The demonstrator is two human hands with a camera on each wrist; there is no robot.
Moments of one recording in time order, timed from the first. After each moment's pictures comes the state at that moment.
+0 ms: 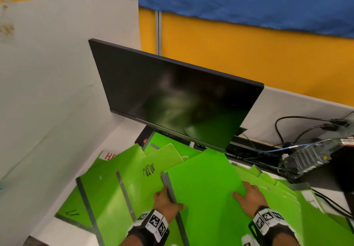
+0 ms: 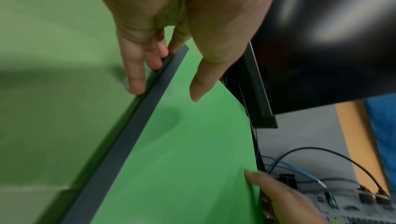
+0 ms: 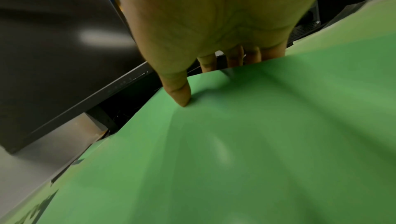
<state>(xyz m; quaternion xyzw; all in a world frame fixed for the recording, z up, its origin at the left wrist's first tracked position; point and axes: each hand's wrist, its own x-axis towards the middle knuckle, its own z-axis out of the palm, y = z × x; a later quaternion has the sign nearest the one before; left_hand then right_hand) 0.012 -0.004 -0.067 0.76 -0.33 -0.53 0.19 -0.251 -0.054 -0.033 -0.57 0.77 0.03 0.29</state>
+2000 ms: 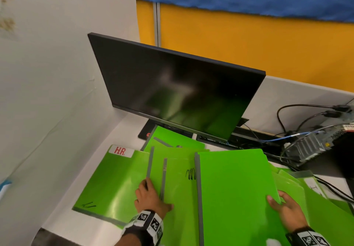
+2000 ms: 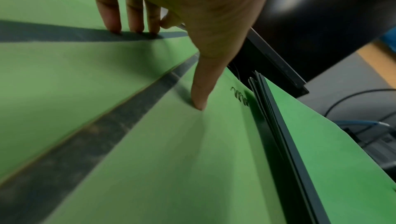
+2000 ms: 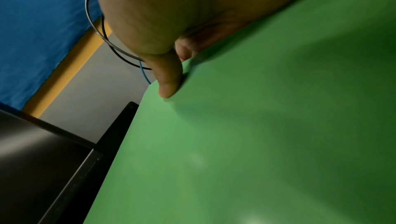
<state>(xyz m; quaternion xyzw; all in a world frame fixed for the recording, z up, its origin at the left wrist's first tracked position) 0.050 0.025 -0.063 0.85 -0.45 -0.26 0.02 -0.313 0.003 -0.030 -0.36 0.79 -0.29 0.42</state>
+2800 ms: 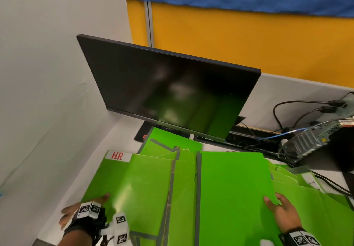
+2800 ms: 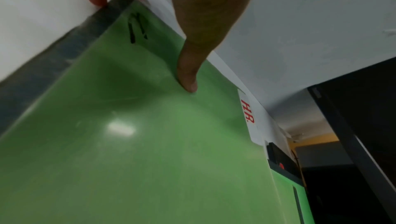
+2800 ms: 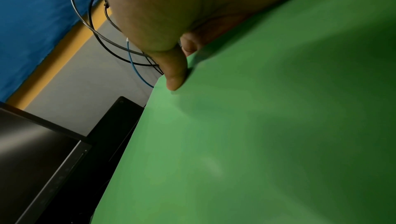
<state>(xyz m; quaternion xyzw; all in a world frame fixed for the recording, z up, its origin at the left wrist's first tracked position) 0.211 0.025 -0.095 0.87 -0.28 -0.42 0.04 -0.297 0.010 -0.029 -0.30 0.81 -0.31 0.40</state>
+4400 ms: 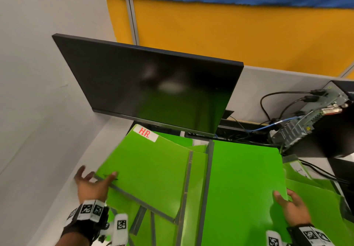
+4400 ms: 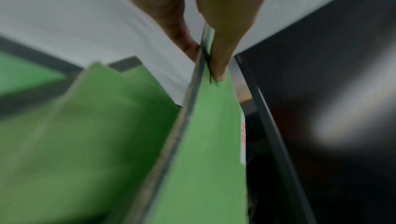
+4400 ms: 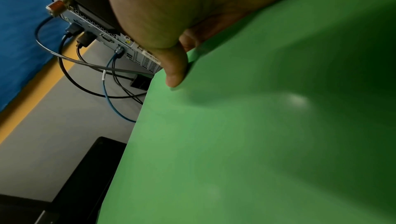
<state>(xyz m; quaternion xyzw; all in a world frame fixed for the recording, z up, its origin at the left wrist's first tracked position) 0.181 -0.009 -0.064 0.81 -0.20 -0.31 0.46 -0.344 0.023 -0.046 -0.25 0.84 -0.32 0.36</state>
